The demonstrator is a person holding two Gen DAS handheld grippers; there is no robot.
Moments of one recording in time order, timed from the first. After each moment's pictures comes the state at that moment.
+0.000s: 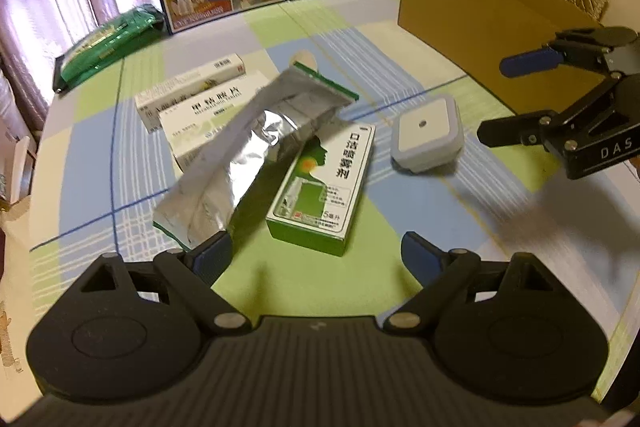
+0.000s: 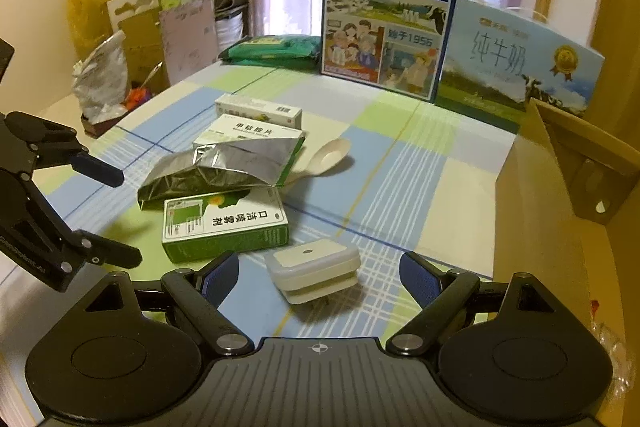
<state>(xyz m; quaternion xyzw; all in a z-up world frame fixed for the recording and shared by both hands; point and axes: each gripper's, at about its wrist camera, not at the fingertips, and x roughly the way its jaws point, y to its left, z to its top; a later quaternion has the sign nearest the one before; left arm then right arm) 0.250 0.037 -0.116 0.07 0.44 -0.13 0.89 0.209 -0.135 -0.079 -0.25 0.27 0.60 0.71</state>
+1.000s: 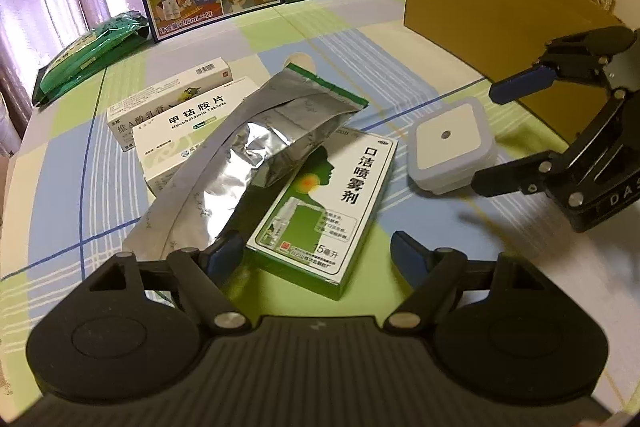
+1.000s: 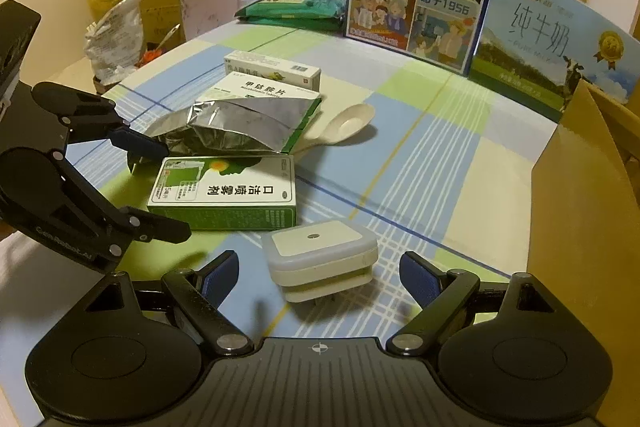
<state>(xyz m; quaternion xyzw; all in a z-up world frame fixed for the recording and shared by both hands) 0.284 0.028 -0.151 0.09 0.42 -0.12 0.90 0.218 -0.106 -0.110 -0.29 0.29 0.62 0.67</state>
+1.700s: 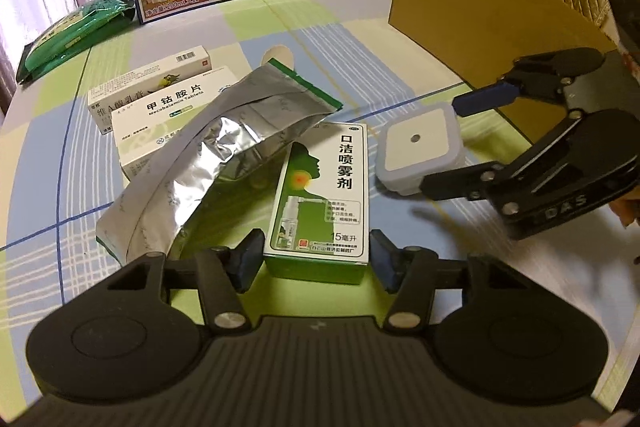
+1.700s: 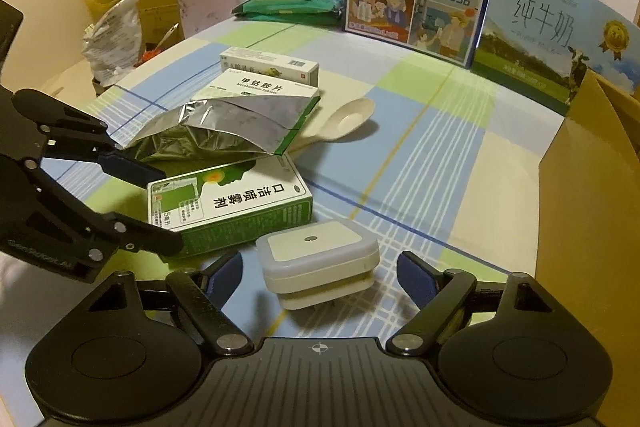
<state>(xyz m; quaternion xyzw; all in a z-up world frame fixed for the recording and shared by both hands) 0.282 0.019 -0.143 0.04 0.44 -0.14 0.89 0.226 -0.097 -0.119 -0.29 0.30 0.62 0.66</state>
